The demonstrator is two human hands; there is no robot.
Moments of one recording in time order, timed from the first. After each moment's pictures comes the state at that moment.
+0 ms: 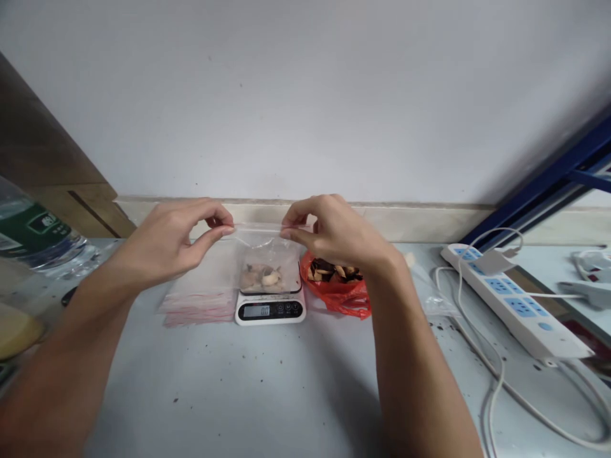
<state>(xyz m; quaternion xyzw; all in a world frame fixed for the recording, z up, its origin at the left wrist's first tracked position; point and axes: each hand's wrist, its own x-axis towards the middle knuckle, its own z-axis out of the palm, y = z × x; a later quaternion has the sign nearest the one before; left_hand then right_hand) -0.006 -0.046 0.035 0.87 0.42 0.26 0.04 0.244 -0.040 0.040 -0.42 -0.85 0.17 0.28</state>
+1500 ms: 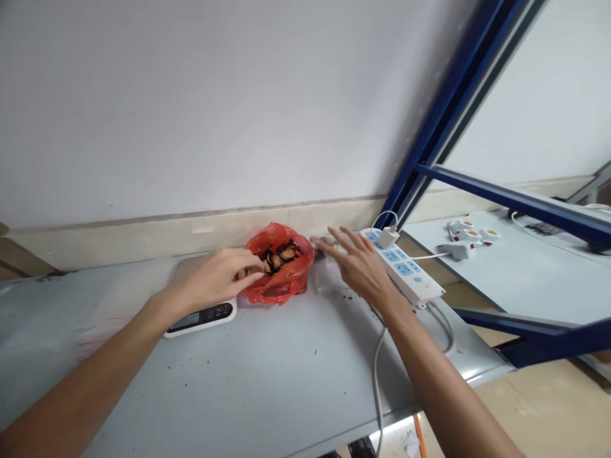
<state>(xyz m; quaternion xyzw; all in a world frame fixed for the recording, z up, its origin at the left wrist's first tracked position) 0.128 -0.050 -0.008 0.93 0.30 0.15 0.14 0.428 -0.105 -0.057 -0.59 -0.77 -0.09 0.20</state>
